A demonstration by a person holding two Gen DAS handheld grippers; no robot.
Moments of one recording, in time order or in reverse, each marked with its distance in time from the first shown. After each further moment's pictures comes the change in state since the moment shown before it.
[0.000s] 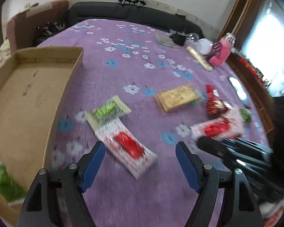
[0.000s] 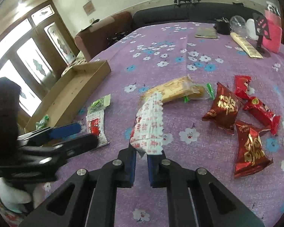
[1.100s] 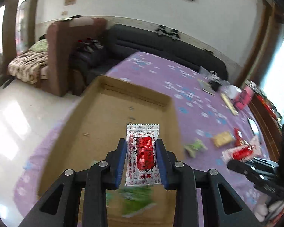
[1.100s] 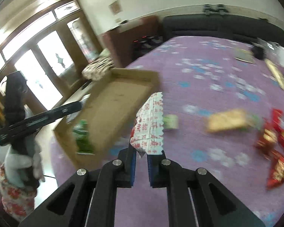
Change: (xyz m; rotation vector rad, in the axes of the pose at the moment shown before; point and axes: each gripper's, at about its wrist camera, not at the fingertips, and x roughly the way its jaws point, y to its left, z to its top) left arm -0.121 0.161 0.005 -0.170 -0.216 0.116; right arm 0.006 0.130 0.032 -0.170 0.005 0.159
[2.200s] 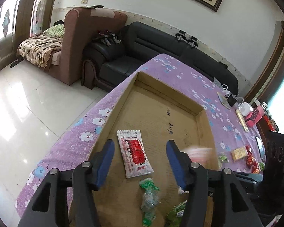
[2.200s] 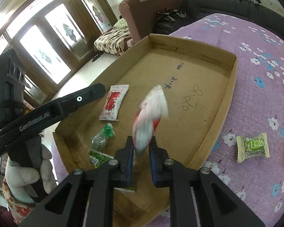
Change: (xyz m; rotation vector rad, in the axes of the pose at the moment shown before) left arm 0.021 0.070 0.001 -0.147 -0.004 -0.005; right arm 0.119 0.068 0.021 -0.043 0.191 0.033
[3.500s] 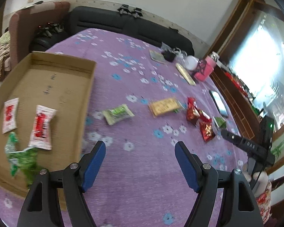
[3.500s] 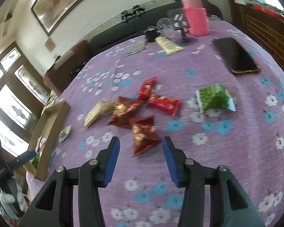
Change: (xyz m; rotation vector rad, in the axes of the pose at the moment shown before) left arm 0.004 -0.191 -0.081 0.234 0.199 -0.250; right arm -0.236 -0.250 -0.177 0.534 -0.339 -0.317
